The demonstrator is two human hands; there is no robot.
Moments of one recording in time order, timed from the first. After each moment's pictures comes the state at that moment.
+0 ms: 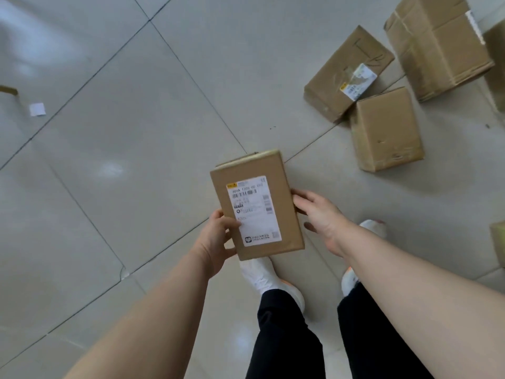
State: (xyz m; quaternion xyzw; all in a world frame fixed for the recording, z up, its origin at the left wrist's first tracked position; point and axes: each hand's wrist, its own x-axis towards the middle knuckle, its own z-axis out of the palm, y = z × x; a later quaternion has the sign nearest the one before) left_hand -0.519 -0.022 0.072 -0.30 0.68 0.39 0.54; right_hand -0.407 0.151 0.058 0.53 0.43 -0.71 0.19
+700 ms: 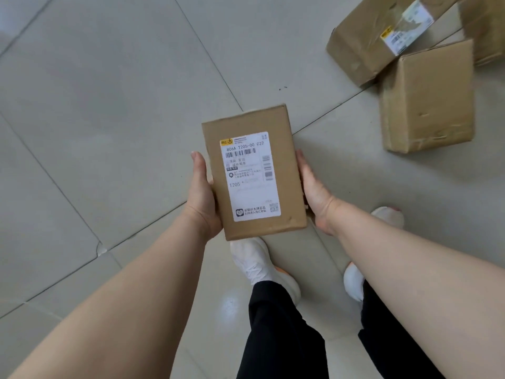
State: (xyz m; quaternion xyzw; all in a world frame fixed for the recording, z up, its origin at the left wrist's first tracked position) left_hand -0.535 -0.009 0.011 -0.38 0.60 0.50 0.49; right_hand -0.427 0.129 -0.018 0.51 0.40 -0.71 0.27
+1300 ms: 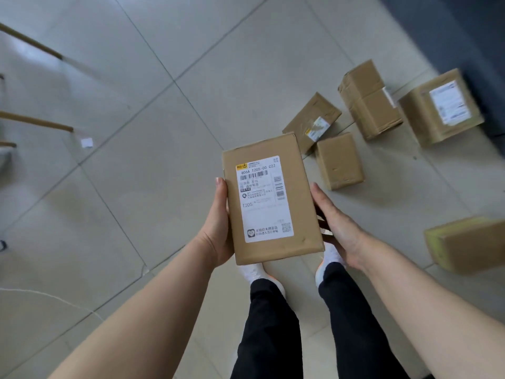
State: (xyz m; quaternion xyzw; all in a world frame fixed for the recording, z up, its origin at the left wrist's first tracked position) left_hand -0.508 0.084 0.297 -0.26 0.63 0.46 0.57; right_hand -0.363 0.230 0.278 0.51 0.39 -0.73 0.23
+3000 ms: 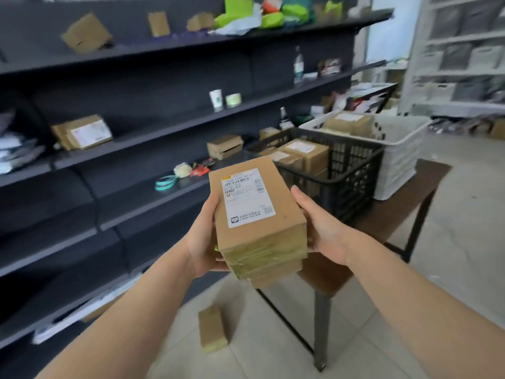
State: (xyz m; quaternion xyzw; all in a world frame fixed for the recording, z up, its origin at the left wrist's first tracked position) left_hand 0.040 0.039 0.824 0.56 0.41 0.09 0.71; right_hand 0.208 -0.114 0.809 0.62 0.26 -0.47 -0.56
